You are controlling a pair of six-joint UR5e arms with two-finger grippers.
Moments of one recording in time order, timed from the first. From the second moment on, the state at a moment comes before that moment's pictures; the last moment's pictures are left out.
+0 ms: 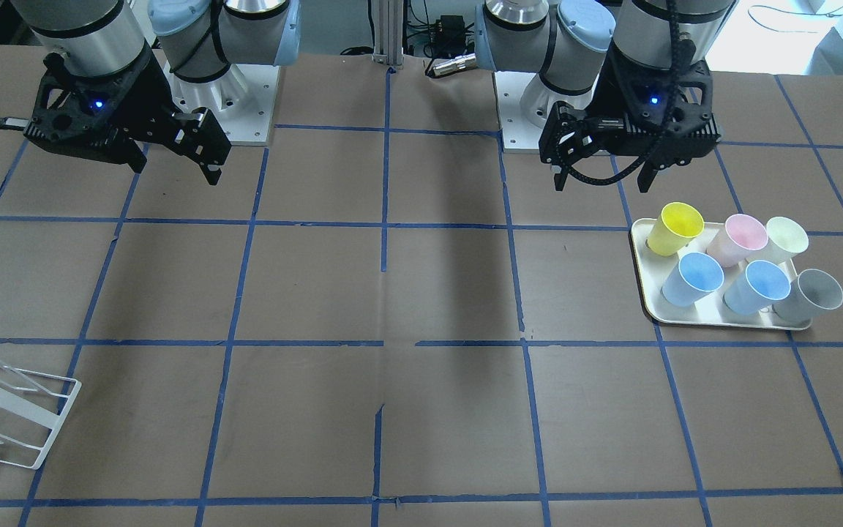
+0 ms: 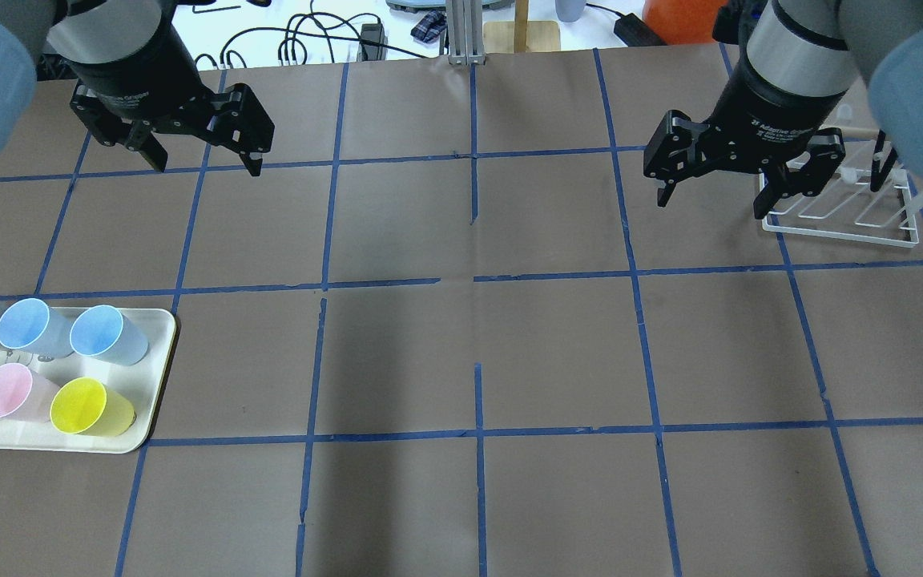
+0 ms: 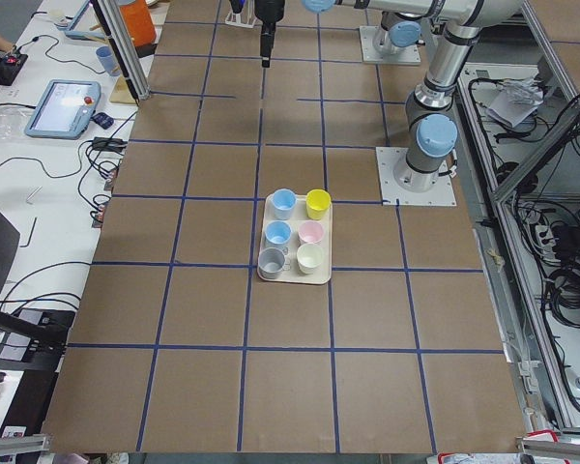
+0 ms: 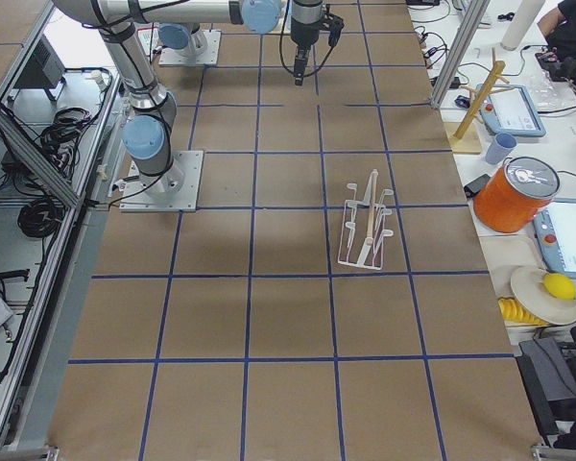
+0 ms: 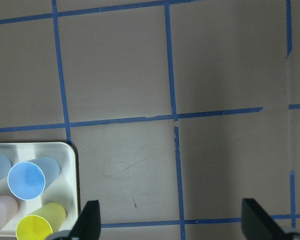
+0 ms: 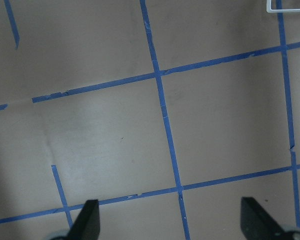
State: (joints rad) left arm -1.61 -1.58 -1.50 -1.58 1.65 0.02; right arm 1.56 -1.61 1.61 -1.55 -1.54 0.18
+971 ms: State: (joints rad) left arm -1.47 -1.55 -1.52 -1.56 1.55 0.11; right arm 1.56 -1.62 1.60 -1.54 -1.55 0.18
